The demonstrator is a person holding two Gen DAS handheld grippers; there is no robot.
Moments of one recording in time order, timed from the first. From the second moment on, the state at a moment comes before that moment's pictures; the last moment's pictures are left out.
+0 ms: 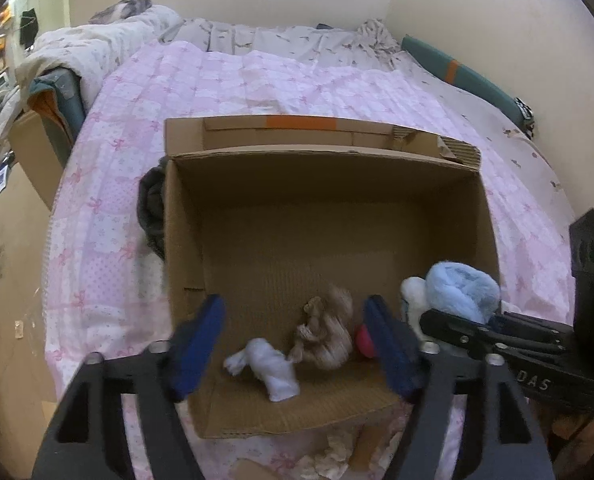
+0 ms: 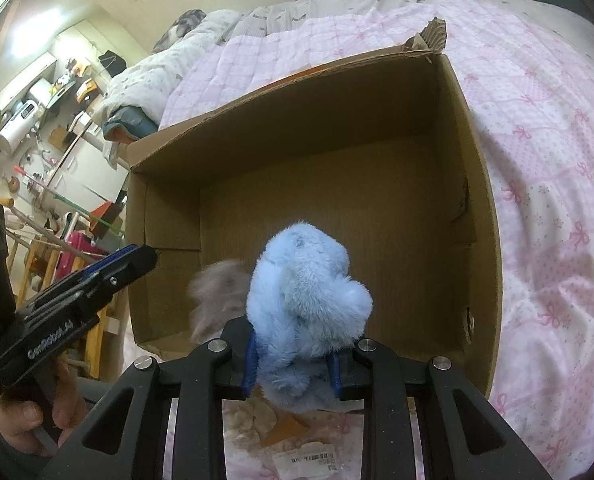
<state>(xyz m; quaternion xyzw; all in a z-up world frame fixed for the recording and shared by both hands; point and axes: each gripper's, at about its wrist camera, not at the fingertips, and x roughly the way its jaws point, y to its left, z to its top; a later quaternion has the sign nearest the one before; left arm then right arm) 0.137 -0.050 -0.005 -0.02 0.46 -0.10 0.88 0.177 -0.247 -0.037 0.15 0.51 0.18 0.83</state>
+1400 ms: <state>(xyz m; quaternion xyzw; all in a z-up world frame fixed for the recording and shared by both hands) 0.137 -0.053 -0.006 0.01 0.46 -0.07 0.88 0.178 -0.262 -0.024 0.17 0.48 0.15 0.85</state>
